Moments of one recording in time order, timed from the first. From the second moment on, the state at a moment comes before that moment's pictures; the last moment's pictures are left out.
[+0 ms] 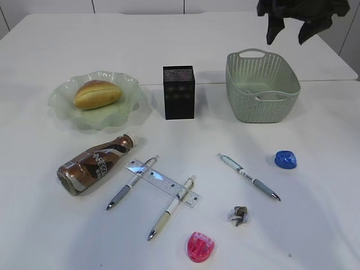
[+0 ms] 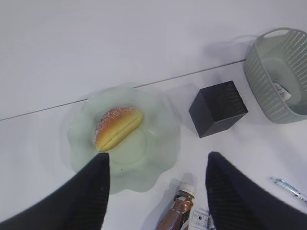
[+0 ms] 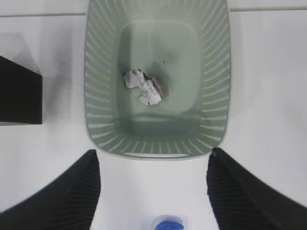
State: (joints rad) left arm -0.20 1.81 -2.24 -0.10 1.26 -0.04; right arm 0.12 2.11 -2.19 -0.06 1.24 0.18
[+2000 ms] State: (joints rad) left arm -0.20 1.31 -1.66 -0.05 1.26 -0.04; right arm 0.48 1.88 -1.33 0.07 1.22 0.14
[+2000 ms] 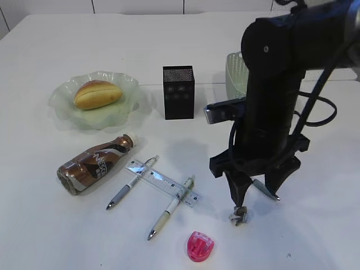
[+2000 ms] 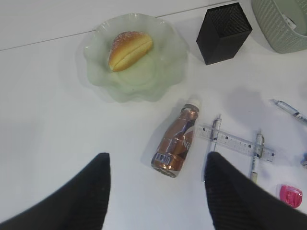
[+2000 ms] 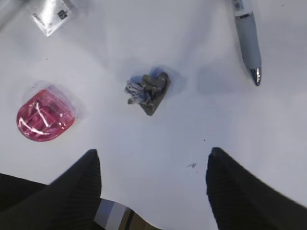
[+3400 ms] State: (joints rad) left arm -0.20 1.31 -1.66 -0.05 1.26 -0.04; right arm 0.48 2.00 -1.25 0.07 0.99 0.13
